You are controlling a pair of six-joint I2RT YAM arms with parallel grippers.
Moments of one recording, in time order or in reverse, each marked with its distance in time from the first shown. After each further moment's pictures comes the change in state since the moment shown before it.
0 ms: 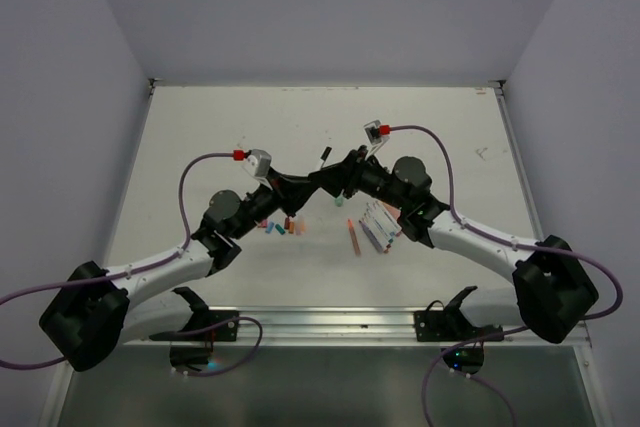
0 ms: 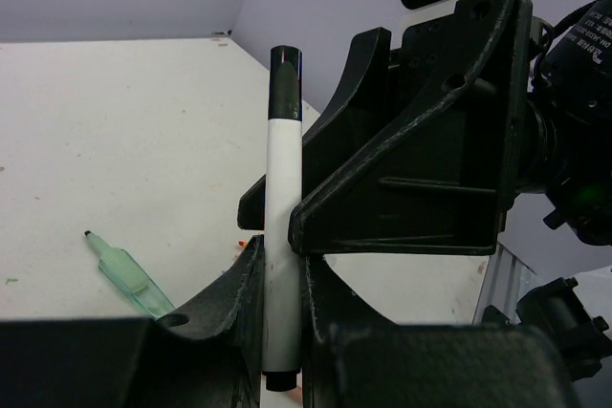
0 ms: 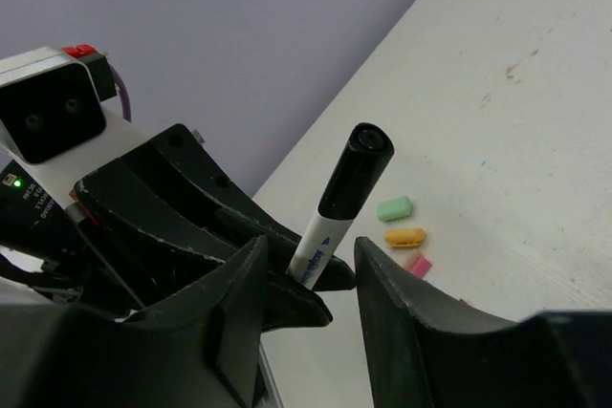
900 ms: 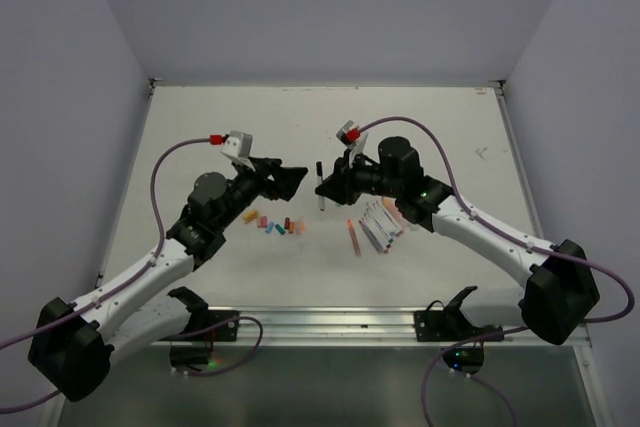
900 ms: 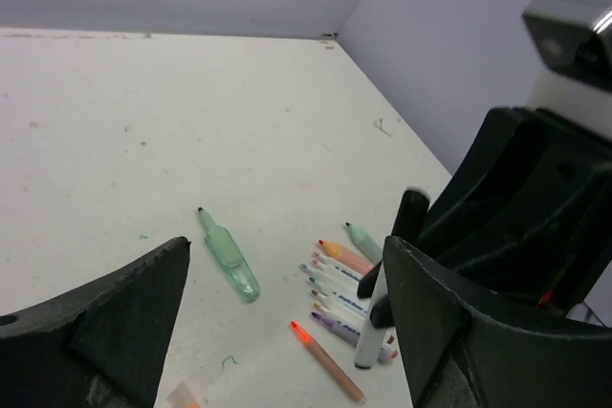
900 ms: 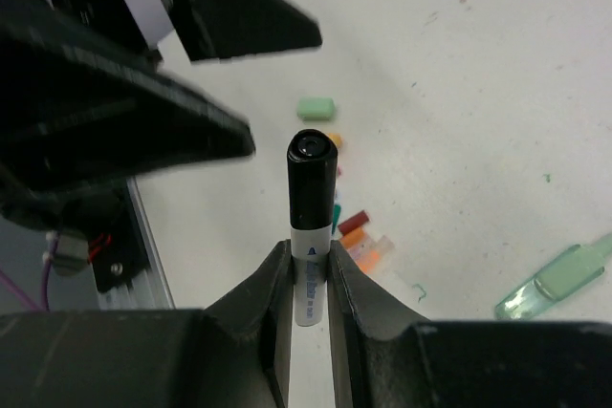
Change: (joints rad) left arm 0.085 -0.180 0.103 -0.421 -0.127 0.023; right arm 0.007 -0.015 0.219 -0.555 -0.081 -0.496
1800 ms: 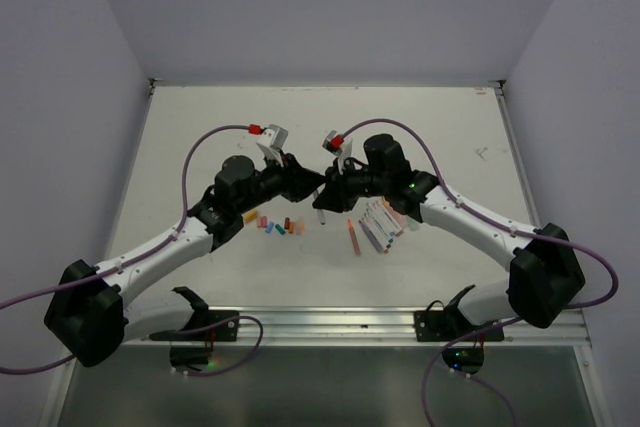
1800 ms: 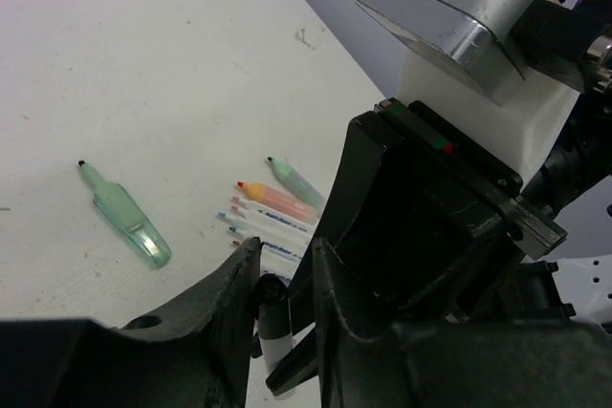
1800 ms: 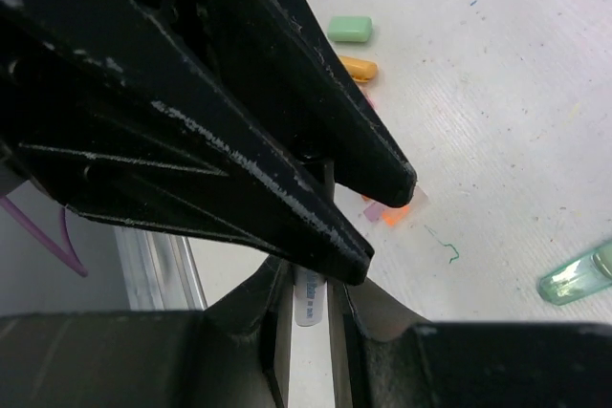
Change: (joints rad) left arm -0.031 0.224 0.177 -0.084 0.235 -0.066; right arm 0.002 0.118 0.076 -0.189 -0.144 -0.100
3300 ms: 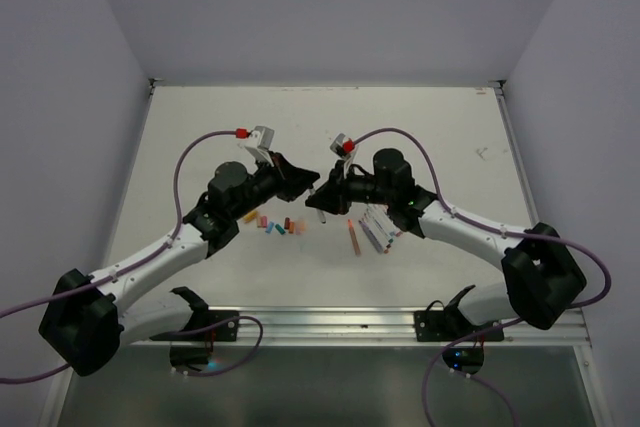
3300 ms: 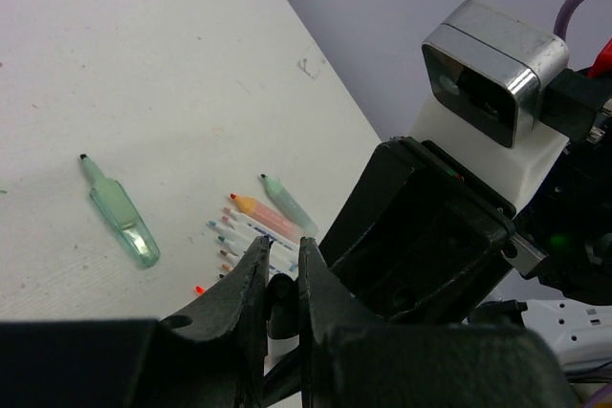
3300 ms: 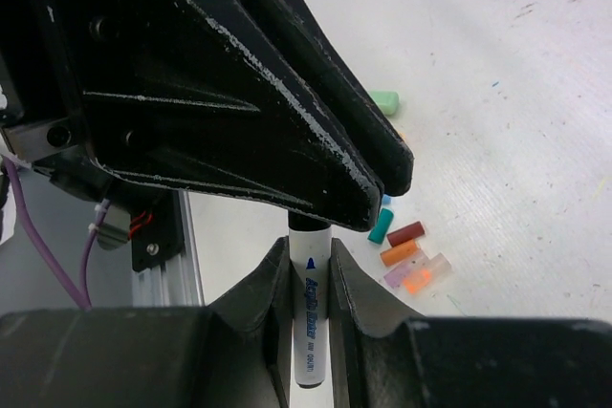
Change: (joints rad) left arm 0.009 -0.056 -0.052 0.039 -0.103 -0.112; right arm 0.003 -0.005 -0.197 0.460 -0.045 0.155
